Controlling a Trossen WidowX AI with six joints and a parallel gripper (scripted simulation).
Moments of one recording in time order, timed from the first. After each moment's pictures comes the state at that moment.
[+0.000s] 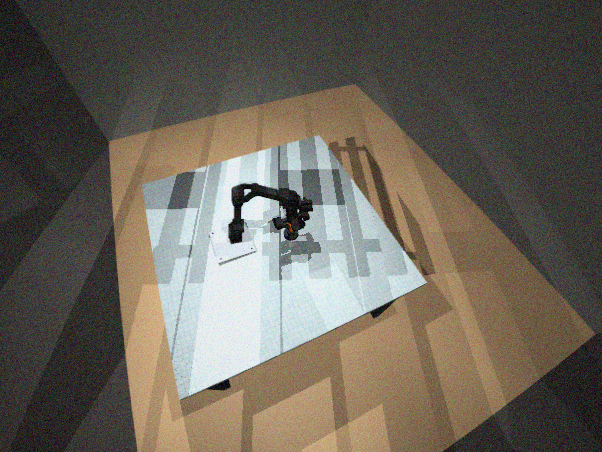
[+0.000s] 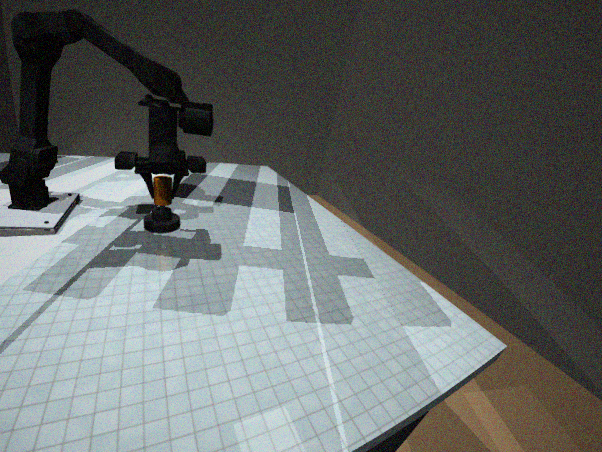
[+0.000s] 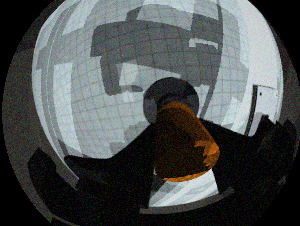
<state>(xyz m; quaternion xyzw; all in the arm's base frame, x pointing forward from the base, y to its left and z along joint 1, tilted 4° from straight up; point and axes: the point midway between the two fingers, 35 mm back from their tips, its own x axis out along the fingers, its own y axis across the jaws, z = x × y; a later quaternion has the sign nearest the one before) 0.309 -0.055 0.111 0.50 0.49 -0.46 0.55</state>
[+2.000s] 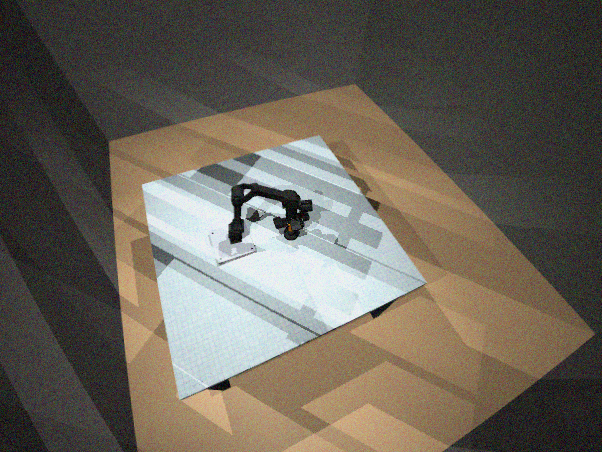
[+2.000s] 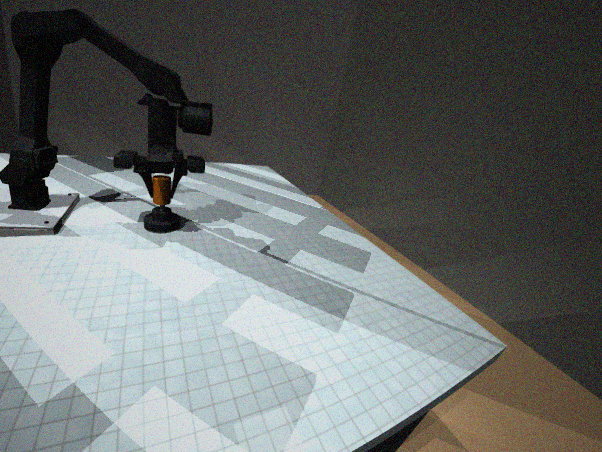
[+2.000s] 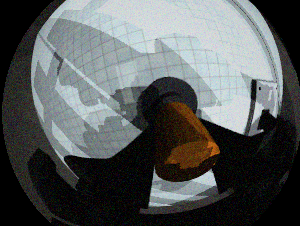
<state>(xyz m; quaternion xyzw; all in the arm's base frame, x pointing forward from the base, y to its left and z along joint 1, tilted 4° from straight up) 0.307 -0.055 0.112 0.51 0.48 -0.47 0.53</state>
